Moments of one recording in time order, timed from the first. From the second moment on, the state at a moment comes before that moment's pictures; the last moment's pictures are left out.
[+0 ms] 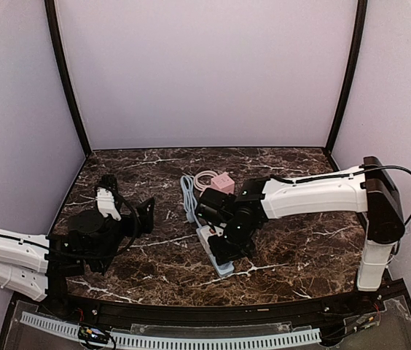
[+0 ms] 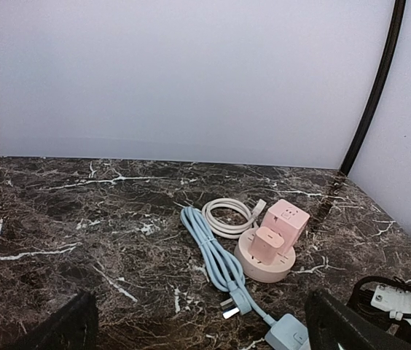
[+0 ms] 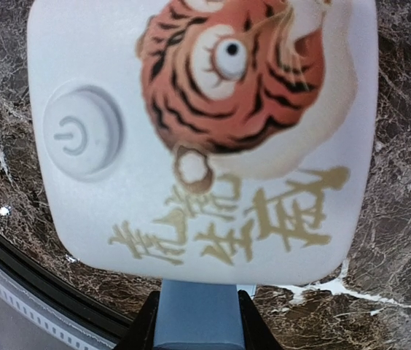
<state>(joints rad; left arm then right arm) -1.17 0.99 0.39 0.44 -0.91 -0.35 1.16 1.89 1.43 -0.92 -0.05 0.73</state>
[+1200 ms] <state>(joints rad) -1.17 0.99 0.39 0.45 -0.92 -0.33 1.20 2.02 1.56 -1.03 0.06 0.76</state>
